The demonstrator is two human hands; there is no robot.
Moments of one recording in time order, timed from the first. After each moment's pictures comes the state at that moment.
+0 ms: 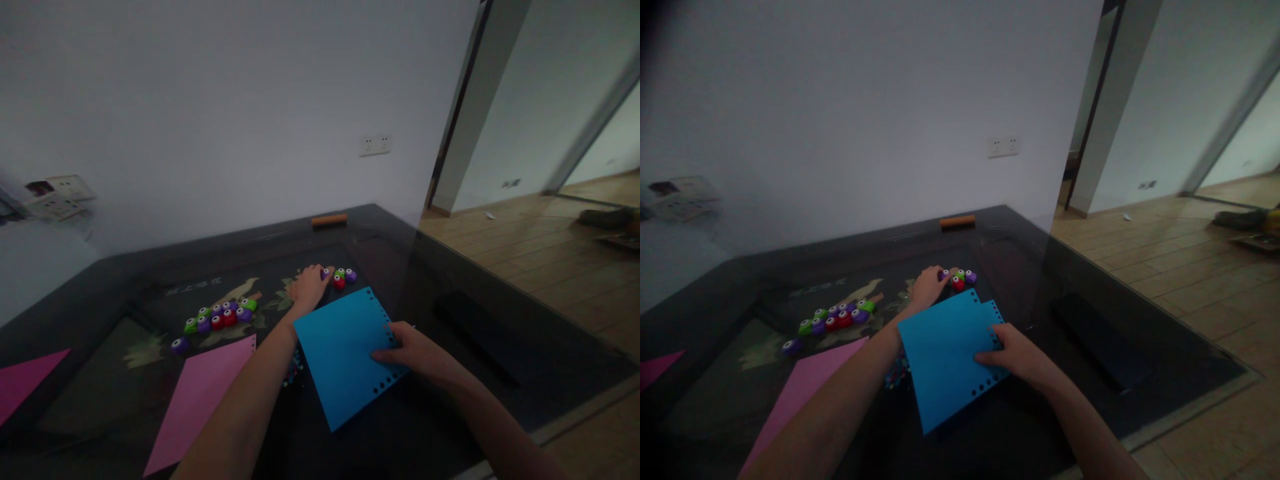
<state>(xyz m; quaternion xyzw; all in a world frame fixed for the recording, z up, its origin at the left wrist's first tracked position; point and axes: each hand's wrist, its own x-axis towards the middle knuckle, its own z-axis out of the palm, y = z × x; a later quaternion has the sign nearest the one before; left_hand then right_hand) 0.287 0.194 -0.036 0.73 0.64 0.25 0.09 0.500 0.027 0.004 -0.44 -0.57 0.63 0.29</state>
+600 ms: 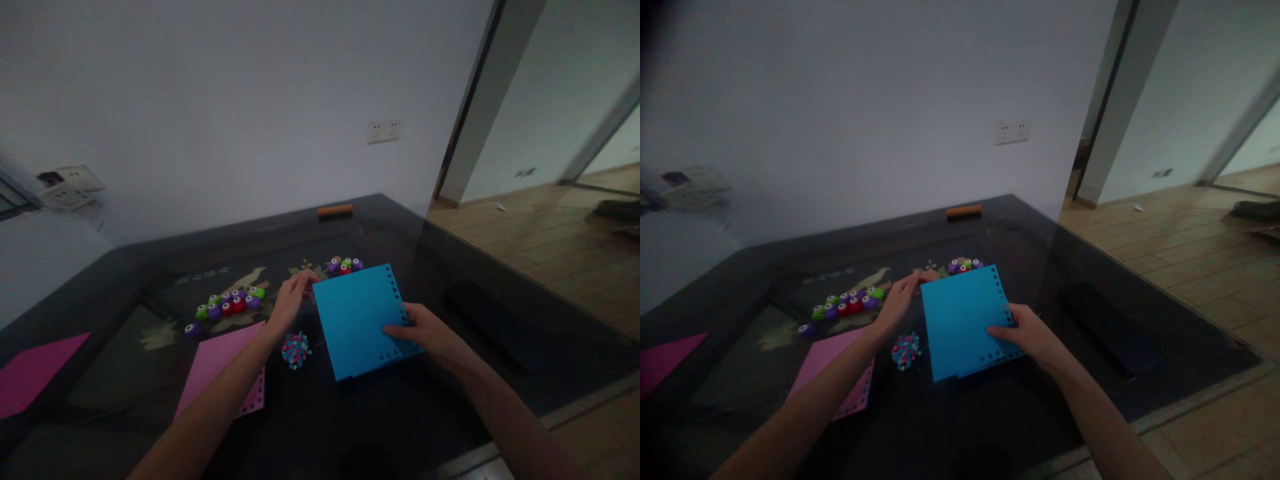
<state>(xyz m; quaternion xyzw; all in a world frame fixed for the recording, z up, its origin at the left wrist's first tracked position) 0.239 0.102 0.001 0.67 0.54 0.39 0.33 0.502 0.030 0.003 -0.46 -0.50 0.64 0.35</state>
